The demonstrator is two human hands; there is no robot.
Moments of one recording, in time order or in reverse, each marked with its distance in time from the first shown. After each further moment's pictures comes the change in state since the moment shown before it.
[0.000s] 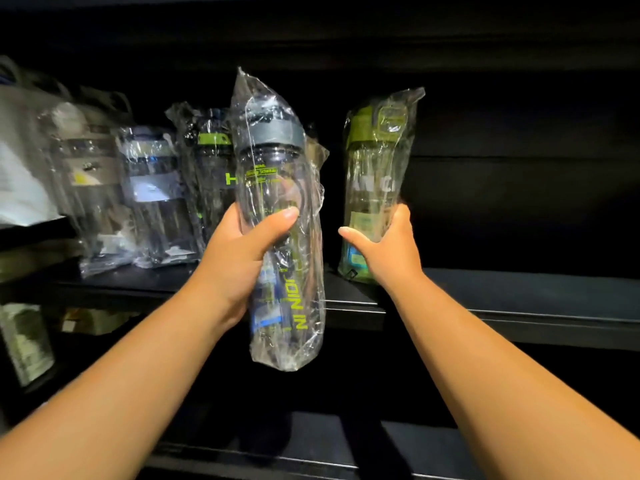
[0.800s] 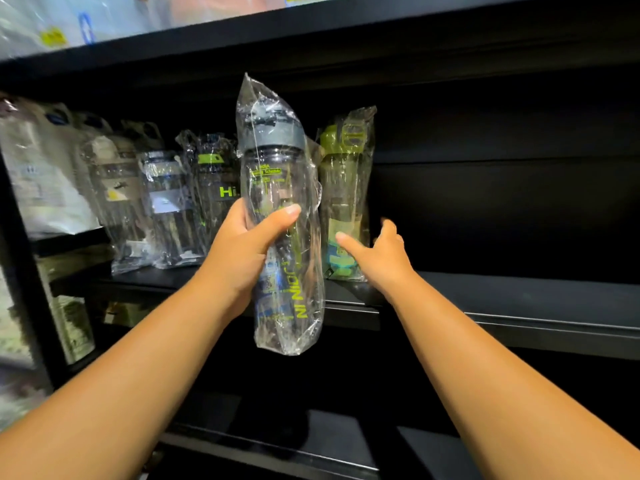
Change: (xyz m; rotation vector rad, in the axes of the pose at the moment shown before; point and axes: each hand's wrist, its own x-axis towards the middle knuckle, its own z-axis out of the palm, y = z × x) left_hand -0.022 0.019 0.062 0.163 0.084 0.081; right_hand -0.010 -0.002 -0.041 0.084 -0.243 0.084
